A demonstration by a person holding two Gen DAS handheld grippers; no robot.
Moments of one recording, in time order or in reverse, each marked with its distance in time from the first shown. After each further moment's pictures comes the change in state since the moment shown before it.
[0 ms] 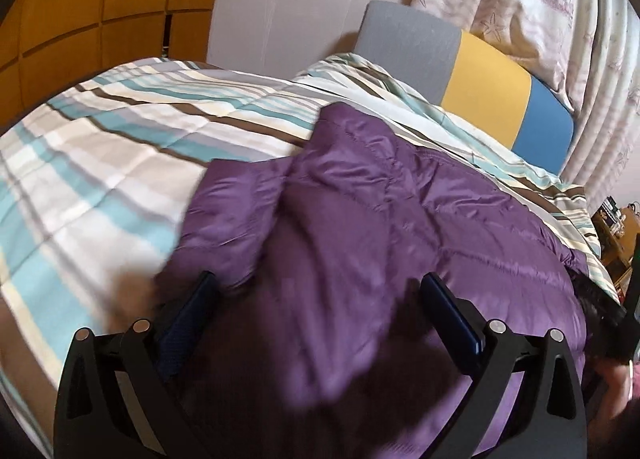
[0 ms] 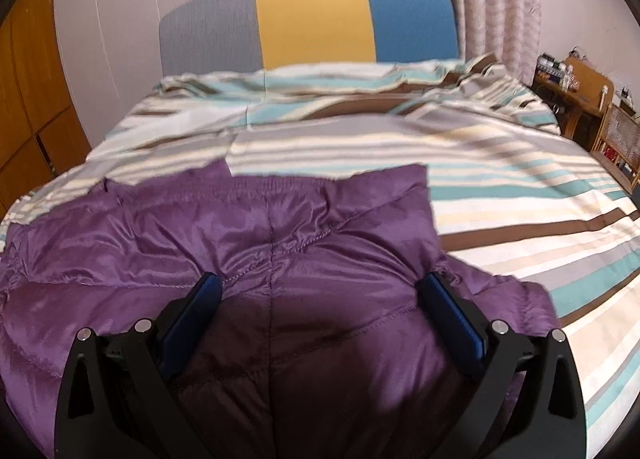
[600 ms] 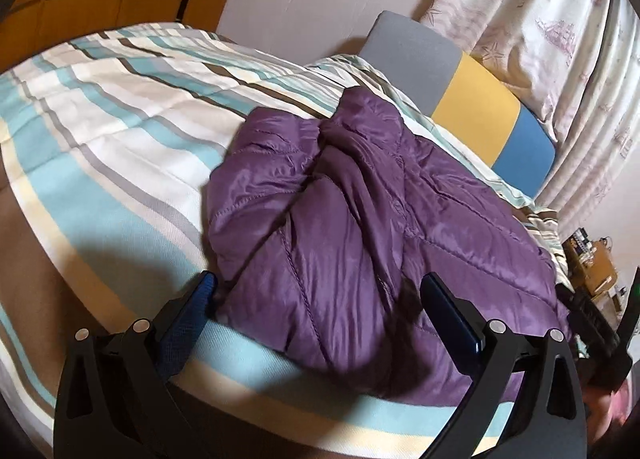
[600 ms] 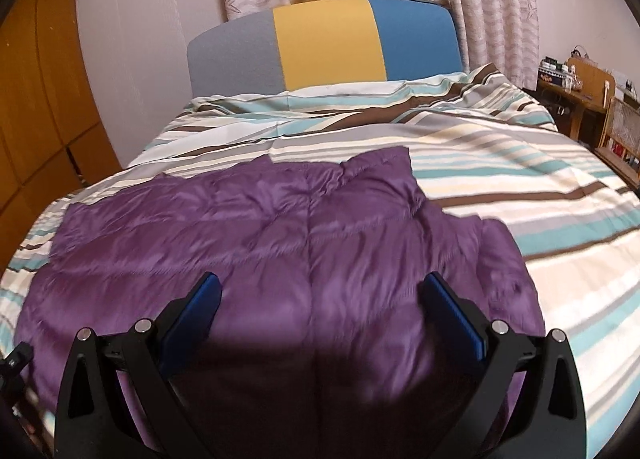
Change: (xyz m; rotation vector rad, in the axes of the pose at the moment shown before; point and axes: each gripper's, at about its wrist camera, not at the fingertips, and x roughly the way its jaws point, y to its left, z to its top) left arm -0.029 0.032 -0.041 -0.141 0.008 -0.131; right arm -0.079 0.004 -0.049 0.024 -0.056 0.107
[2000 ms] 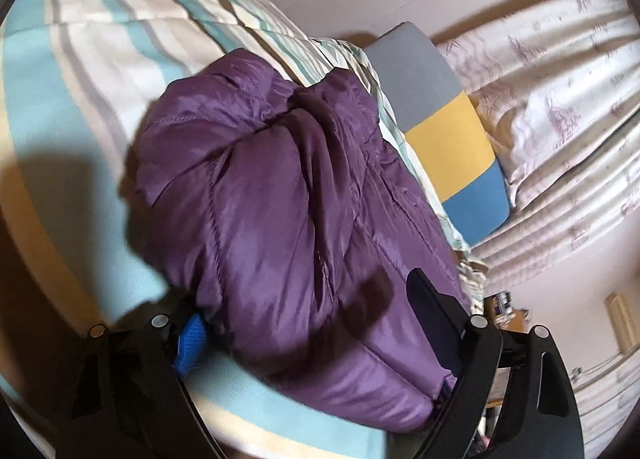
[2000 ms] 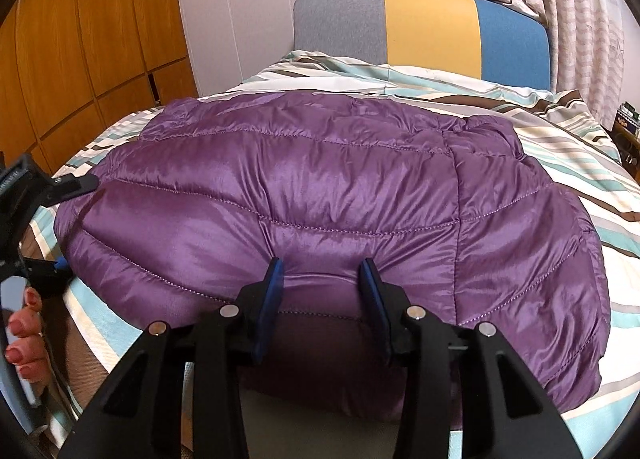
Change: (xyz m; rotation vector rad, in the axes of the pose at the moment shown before) left arm 0.009 -0.006 -0.003 -0.348 0.069 -0.216; right arm -0.023 0.061 -0.065 -0.254 0.089 0.210
